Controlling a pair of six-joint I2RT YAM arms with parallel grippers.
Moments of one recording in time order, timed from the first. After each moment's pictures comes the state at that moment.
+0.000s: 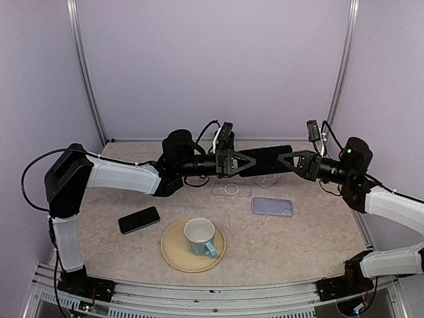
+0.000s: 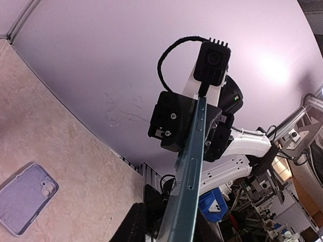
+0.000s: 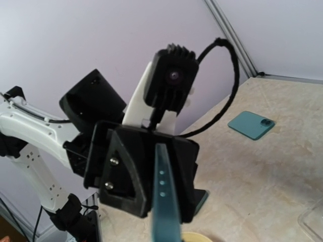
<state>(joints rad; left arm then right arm) -0.87 1.96 1.29 0.79 0.70 -0.92 0.34 1.09 0.60 0.58 -0.89 0.61</state>
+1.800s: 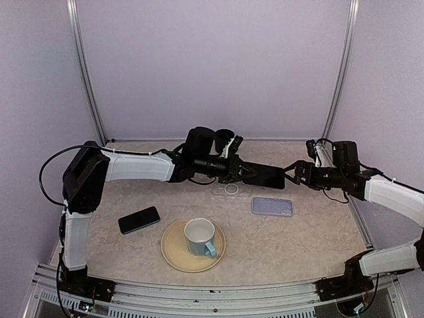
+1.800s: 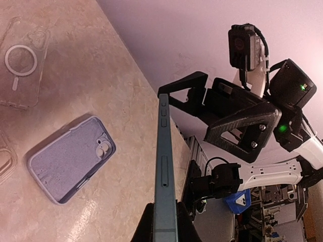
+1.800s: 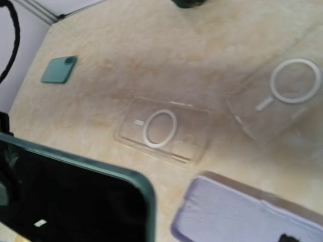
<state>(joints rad) -0.83 2.12 1.57 0.23 0.68 -0.79 0.25 1.17 0.71 -0.09 -0.49 0.42</state>
